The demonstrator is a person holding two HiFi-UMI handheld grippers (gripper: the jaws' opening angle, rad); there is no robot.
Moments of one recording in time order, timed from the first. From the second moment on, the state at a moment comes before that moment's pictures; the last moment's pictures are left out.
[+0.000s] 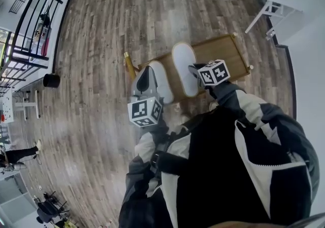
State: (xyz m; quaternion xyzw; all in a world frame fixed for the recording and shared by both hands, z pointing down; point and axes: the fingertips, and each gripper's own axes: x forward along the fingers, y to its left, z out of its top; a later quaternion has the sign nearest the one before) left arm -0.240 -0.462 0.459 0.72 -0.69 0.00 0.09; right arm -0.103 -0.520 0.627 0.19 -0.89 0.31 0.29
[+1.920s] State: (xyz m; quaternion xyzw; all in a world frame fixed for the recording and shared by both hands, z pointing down) left arm -0.275 -0.418 0.489 0.71 -0.69 0.07 0.10; right arm -0.172 -0.533 0.794 0.17 -0.82 0.27 0.48
